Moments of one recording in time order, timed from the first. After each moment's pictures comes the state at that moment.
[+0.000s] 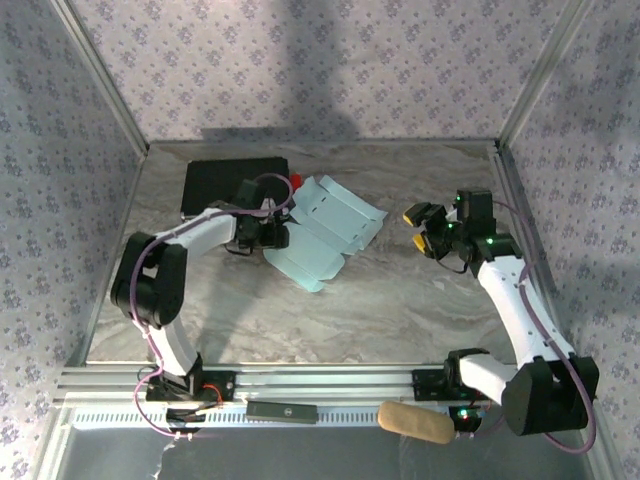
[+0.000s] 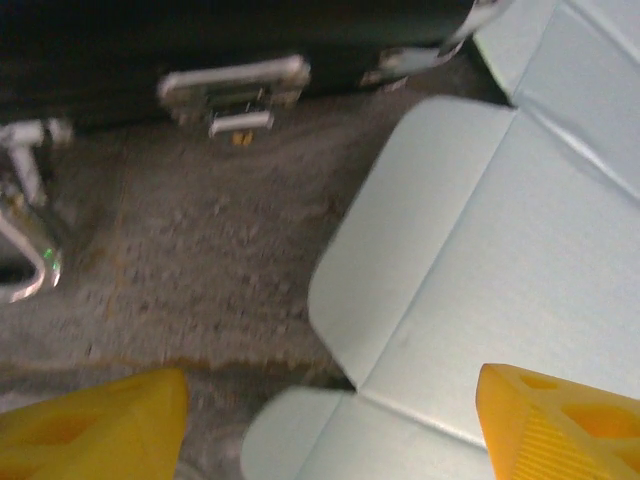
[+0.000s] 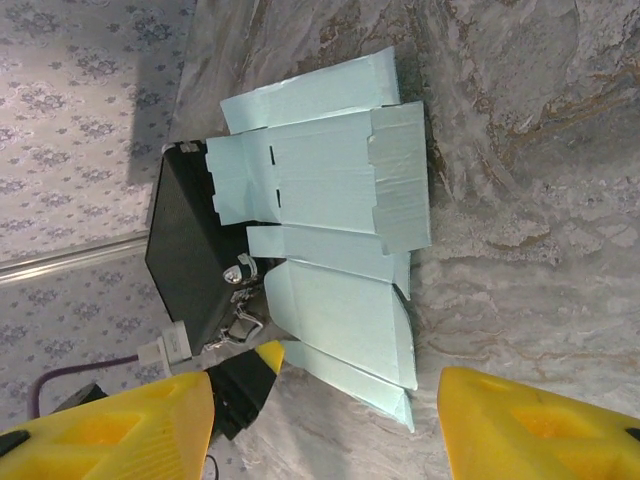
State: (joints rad) left arm -0.41 1.78 1.15 -0.49 0.12 -0.32; right arm 0.09 1.09 0.92 -0.57 -0.43 1.10
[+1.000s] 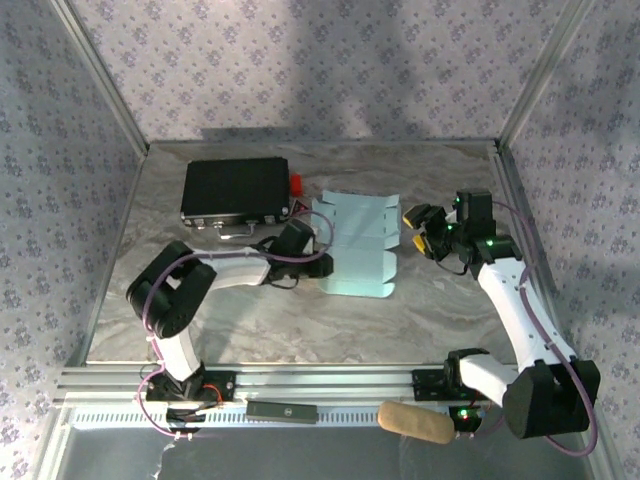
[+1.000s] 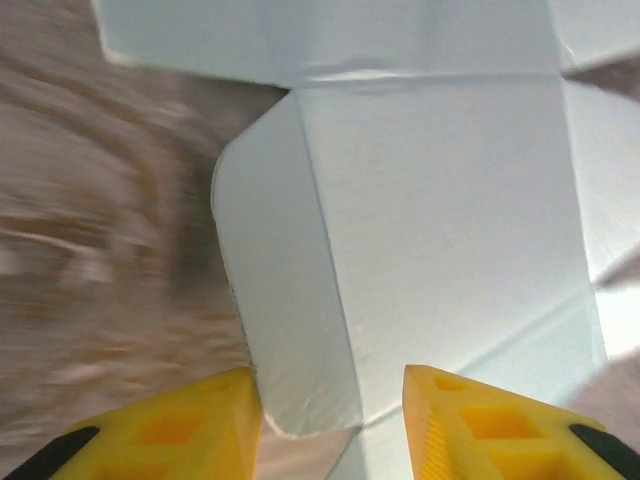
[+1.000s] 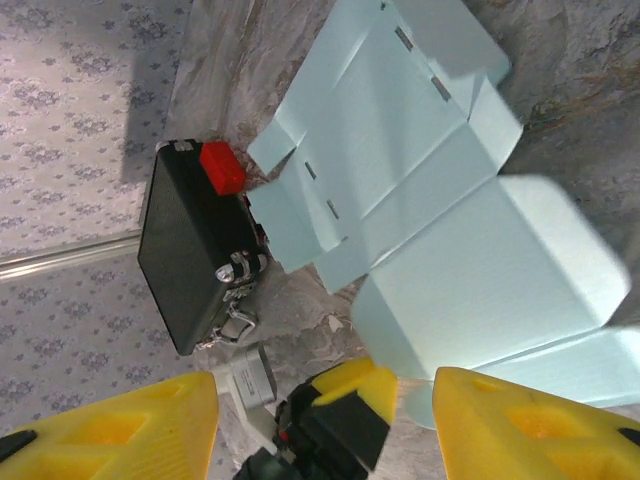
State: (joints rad) left arm -0.79 1.76 0.89 0.04 0.22 -0.72; right arm 0.09 1.09 0.91 -0.58 -0.42 1.09
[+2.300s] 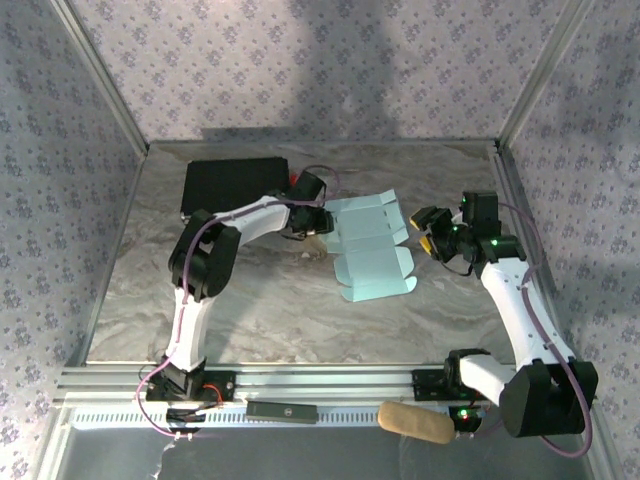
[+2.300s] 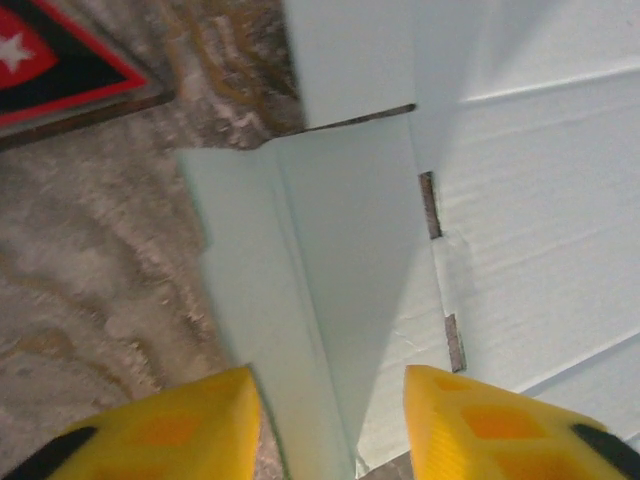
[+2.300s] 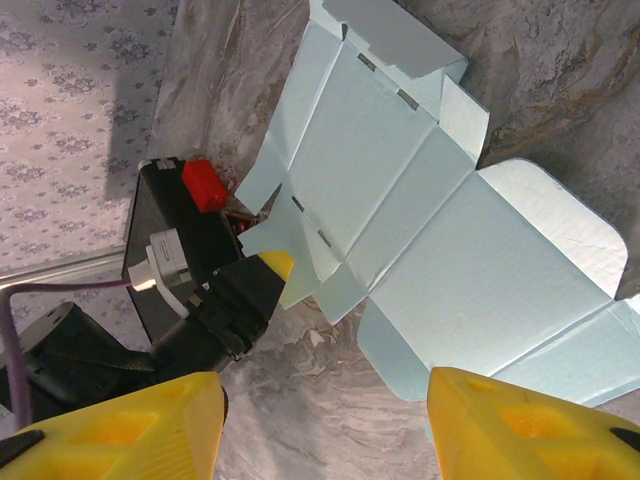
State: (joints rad) left arm -0.63 2.12 1.52 -0.41 0.09 -0.64; right arm 0.06 1.09 0.91 -0.61 -0.40 1.06
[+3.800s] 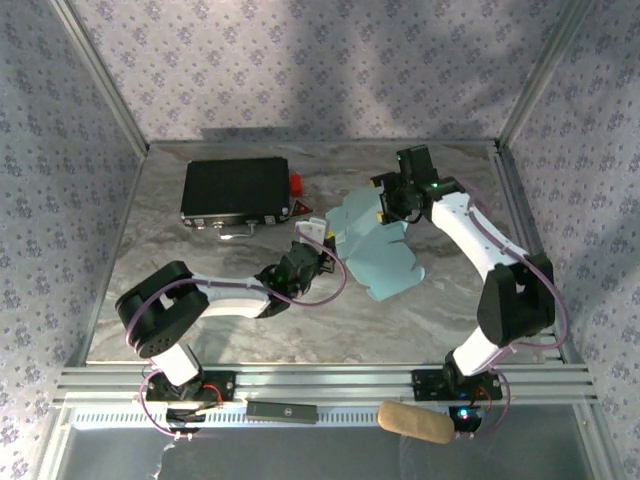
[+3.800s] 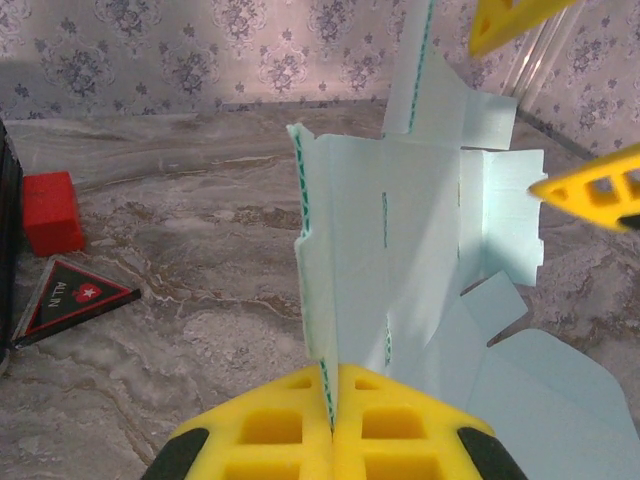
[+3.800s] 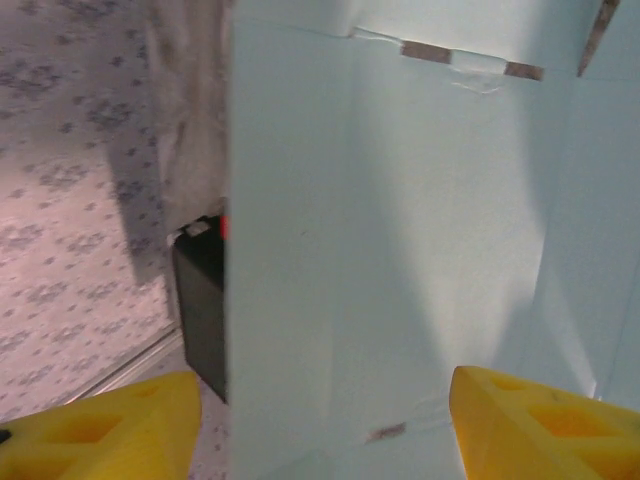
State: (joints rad) left arm -0.98 1.65 0.70 0.68 -0.47 -0.33; right arm 0.32 1.57 1.33 -0.58 -0.20 1.57
